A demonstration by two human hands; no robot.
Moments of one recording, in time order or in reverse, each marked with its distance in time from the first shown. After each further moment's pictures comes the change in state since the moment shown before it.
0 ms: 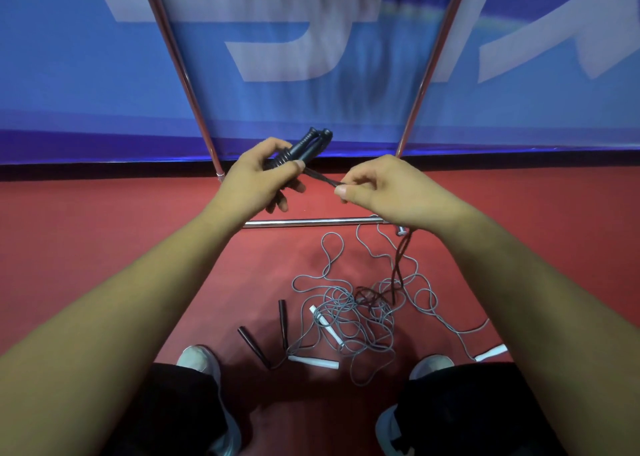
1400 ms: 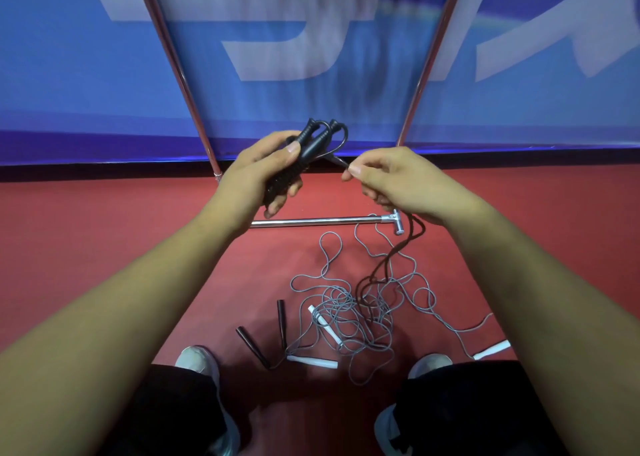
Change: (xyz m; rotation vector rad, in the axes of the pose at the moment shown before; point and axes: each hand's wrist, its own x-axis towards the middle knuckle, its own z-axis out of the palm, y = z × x) left_hand -0.008 0.007 0.001 -0.250 -0.146 0.084; right_hand 0.009 0.022 -0.006 0.280 0.025 0.091
